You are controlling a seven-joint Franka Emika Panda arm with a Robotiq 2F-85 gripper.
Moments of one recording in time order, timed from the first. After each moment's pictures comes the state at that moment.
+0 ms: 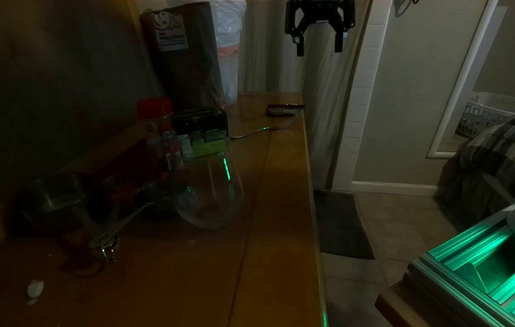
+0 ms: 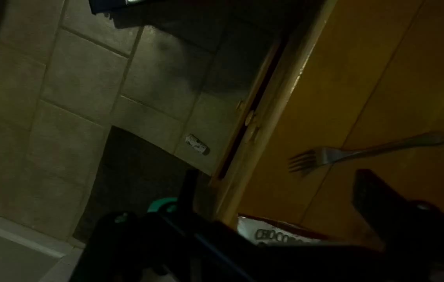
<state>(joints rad) 0.08 -0.16 0.26 -2.30 0.03 2.05 0.51</state>
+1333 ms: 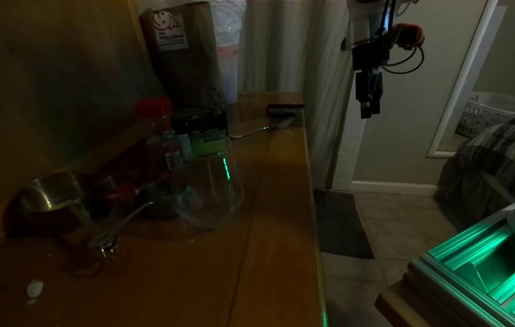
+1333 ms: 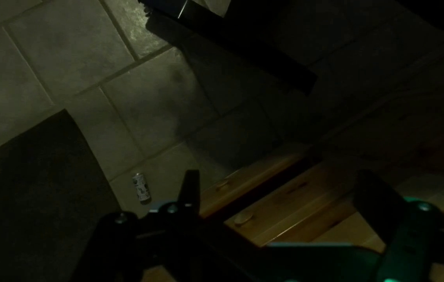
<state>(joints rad) 0.05 0.00 0.02 -2.54 0.01 2.25 -0.41</state>
